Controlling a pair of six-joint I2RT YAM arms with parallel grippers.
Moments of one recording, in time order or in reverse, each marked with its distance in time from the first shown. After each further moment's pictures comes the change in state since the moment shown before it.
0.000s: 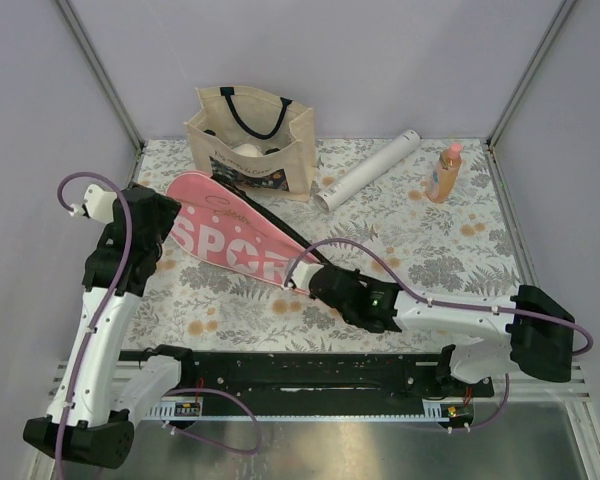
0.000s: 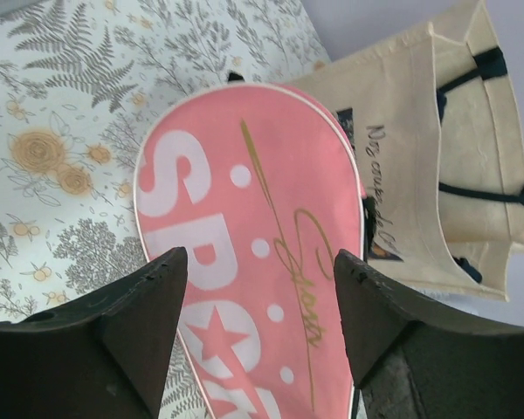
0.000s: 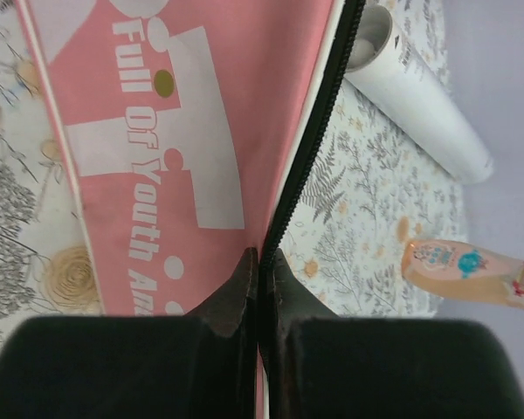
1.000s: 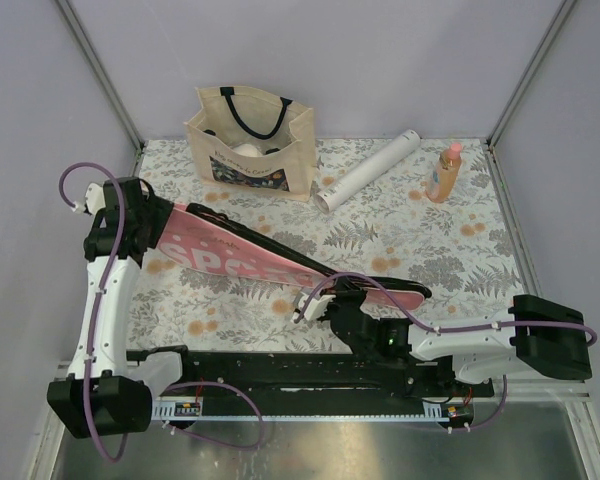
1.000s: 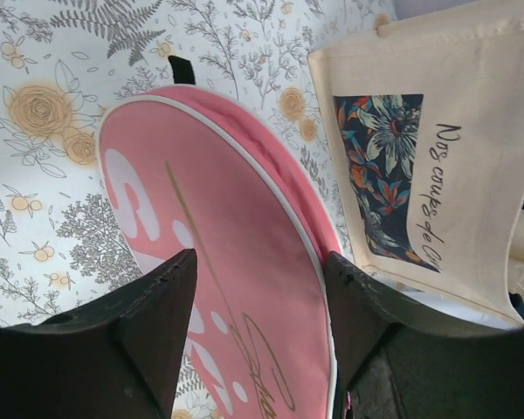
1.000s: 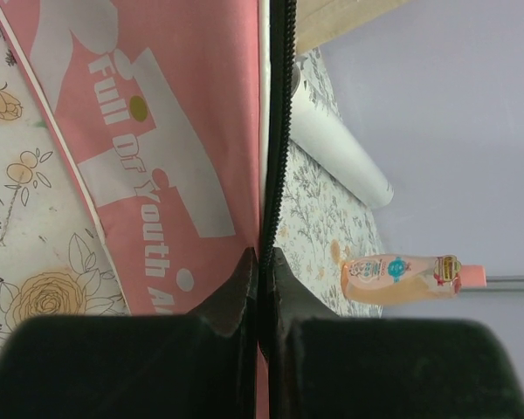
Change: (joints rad) left arm 0.258 0.178 0.002 0.018 0.299 0.010; right arm 0.200 -0.101 -0.373 0.623 0.317 -0.276
